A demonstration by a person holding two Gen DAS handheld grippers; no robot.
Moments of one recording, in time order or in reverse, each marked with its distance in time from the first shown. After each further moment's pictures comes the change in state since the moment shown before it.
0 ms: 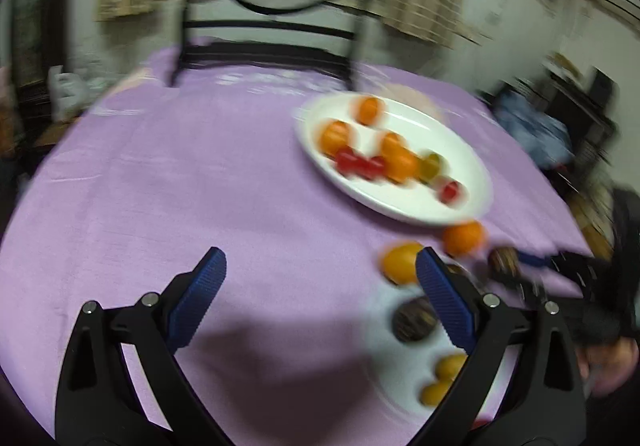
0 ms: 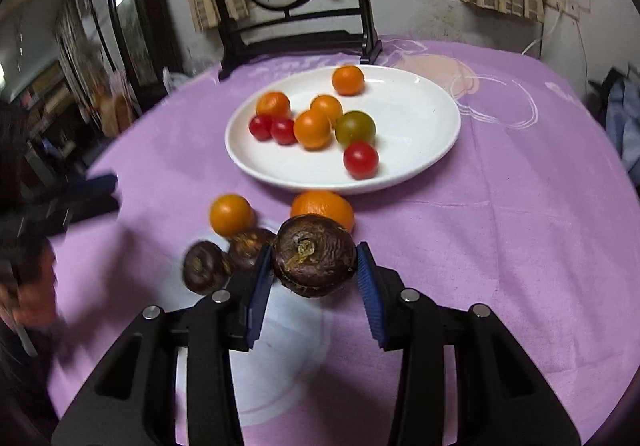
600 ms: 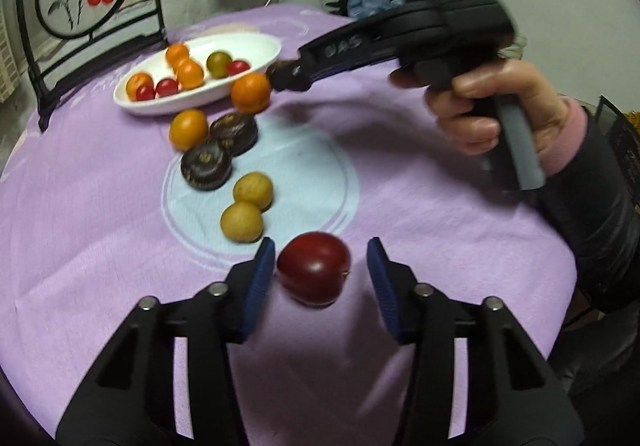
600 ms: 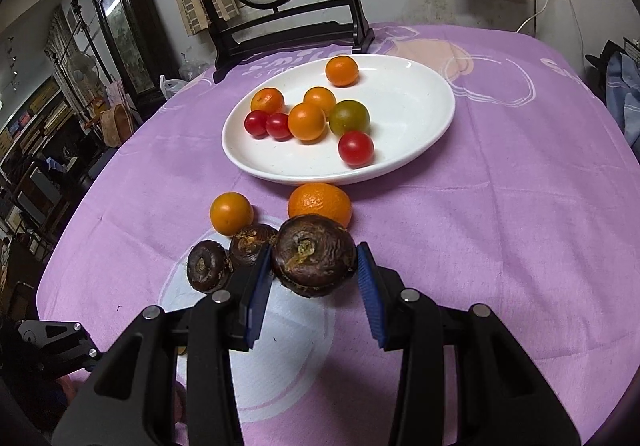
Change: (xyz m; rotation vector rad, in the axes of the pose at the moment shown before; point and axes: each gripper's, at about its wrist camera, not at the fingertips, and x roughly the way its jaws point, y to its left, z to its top) left arm -0.029 -0.109 -0.115 0.447 0.154 -0.190; right arm 0.001 0.000 -0.004 0.029 0.031 -0.008
